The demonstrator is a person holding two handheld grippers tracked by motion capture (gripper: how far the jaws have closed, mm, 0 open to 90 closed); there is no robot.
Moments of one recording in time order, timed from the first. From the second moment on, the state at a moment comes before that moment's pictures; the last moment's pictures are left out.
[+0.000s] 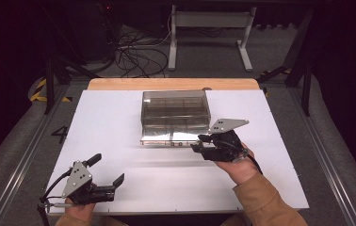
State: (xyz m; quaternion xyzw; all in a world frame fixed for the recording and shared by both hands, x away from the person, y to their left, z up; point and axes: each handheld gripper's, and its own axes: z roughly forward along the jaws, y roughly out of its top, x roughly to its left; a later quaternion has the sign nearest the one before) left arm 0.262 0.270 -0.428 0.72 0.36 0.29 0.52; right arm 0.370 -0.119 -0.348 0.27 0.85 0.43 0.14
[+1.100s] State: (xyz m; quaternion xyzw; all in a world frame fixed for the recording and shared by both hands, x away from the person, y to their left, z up) left arm 0.262 0.270 -0.429 0.72 0.36 0.29 0.52; right arm 0.407 -0.079 -0.338 0.27 0.85 0.43 0.15
